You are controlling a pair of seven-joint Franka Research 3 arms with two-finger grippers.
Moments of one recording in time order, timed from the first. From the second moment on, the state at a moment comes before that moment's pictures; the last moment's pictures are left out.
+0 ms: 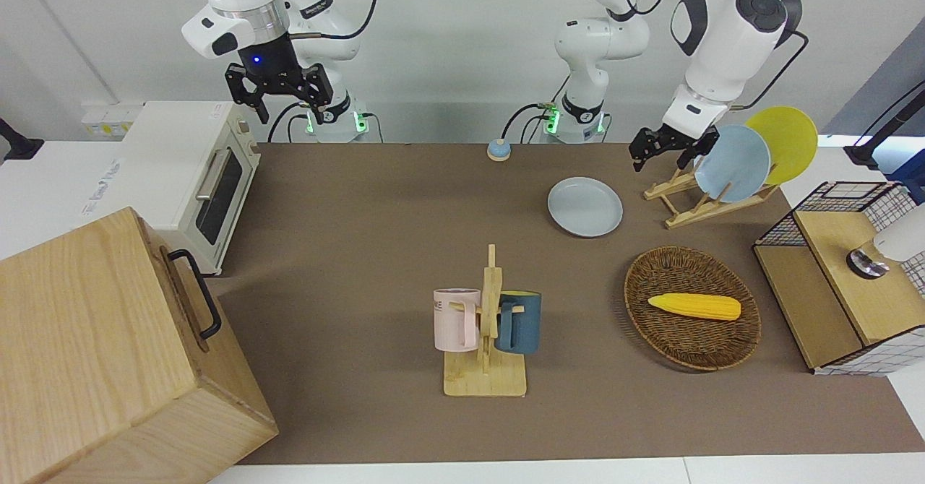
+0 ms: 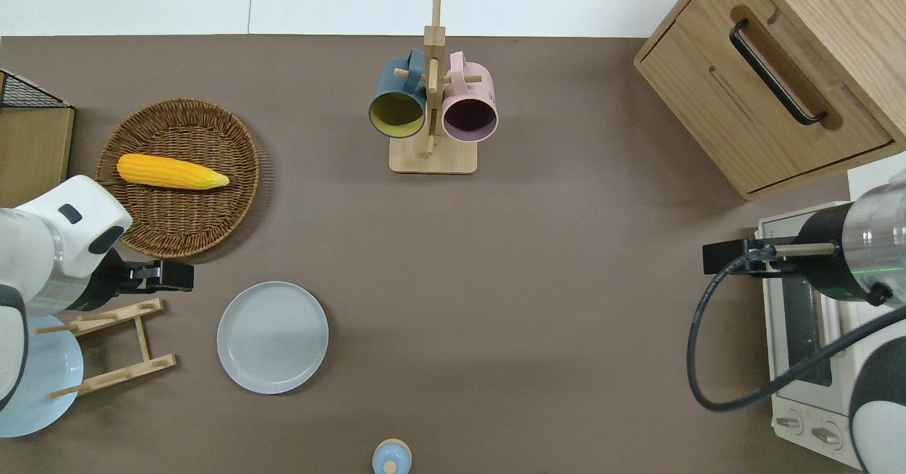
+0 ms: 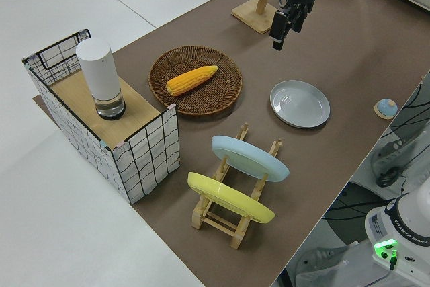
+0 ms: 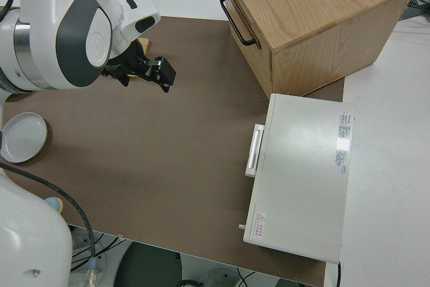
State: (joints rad) left arm 0.05 -0.16 -0.08 -2.01 -0.02 1.78 -0.04; right arm -0.25 -0.12 0.37 -1.63 0.05 1.51 0.17
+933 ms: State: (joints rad) left arm 0.10 -0.19 -0.07 -2.32 -0.09 1.96 0.00; right arm -0.25 -0.12 0.37 -1.63 0.05 1.51 0.17
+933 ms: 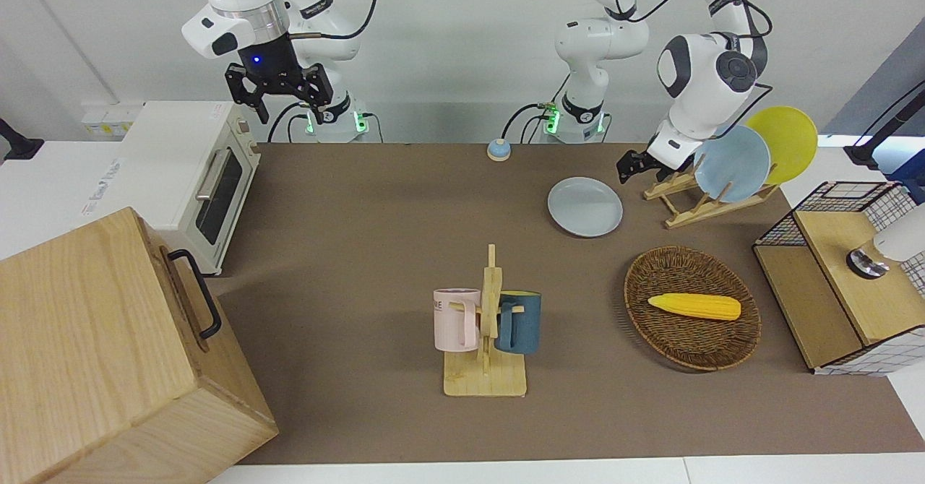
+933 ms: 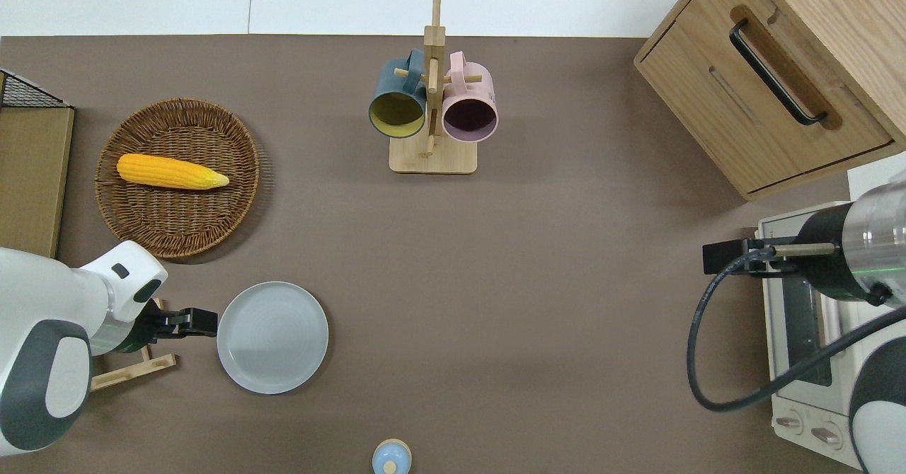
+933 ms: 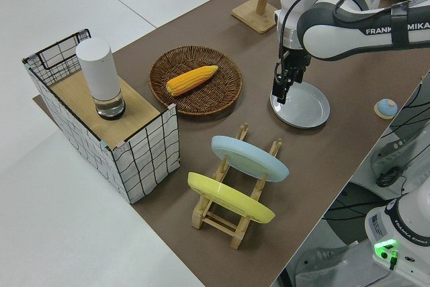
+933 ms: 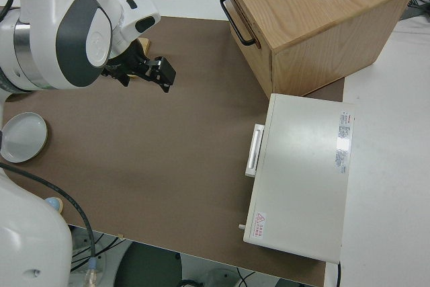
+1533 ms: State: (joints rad) left arm 0.10 -0.20 -0.07 -2.56 -0.18 2.22 0.00; right arm -0.25 -0.12 0.37 -1.63 0.05 1.51 0.17
